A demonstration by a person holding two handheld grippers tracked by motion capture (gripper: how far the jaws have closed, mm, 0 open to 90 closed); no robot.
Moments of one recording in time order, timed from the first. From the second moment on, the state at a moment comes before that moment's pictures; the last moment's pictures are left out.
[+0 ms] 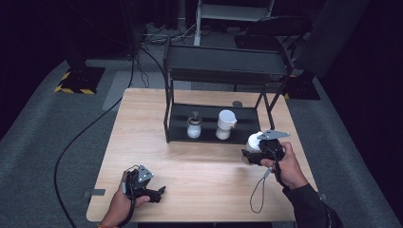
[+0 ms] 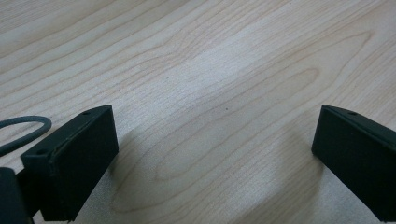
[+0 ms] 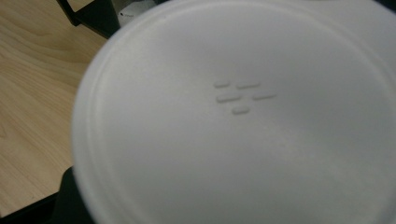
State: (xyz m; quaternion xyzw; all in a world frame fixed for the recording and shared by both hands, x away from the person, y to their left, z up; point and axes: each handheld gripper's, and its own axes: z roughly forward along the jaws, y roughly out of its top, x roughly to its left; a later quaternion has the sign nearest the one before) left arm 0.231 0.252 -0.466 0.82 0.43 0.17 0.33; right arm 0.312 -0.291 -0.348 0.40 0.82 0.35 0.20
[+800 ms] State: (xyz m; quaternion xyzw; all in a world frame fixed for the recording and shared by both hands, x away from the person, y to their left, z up) left arm 0.231 0.252 -0.466 0.82 0.43 0.17 0.33; right arm 0.360 -0.266 -0.344 0.45 0.81 0.32 0.22
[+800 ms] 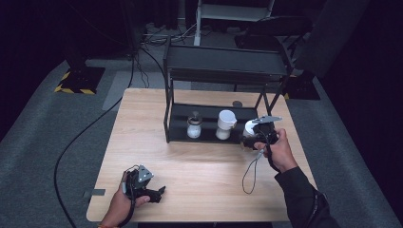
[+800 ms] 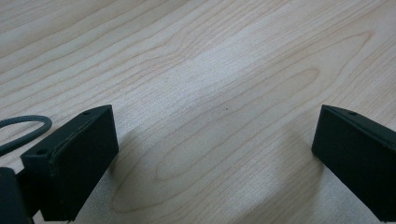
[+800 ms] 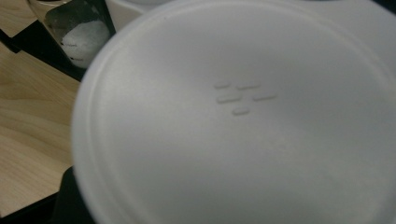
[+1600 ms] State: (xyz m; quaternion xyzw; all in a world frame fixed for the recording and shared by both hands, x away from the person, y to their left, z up) left arm 0.231 0.252 -0.466 0.82 0.43 0.17 0.33; right arm 0.393 -0.248 -0.355 0.48 0.79 0.30 0.24
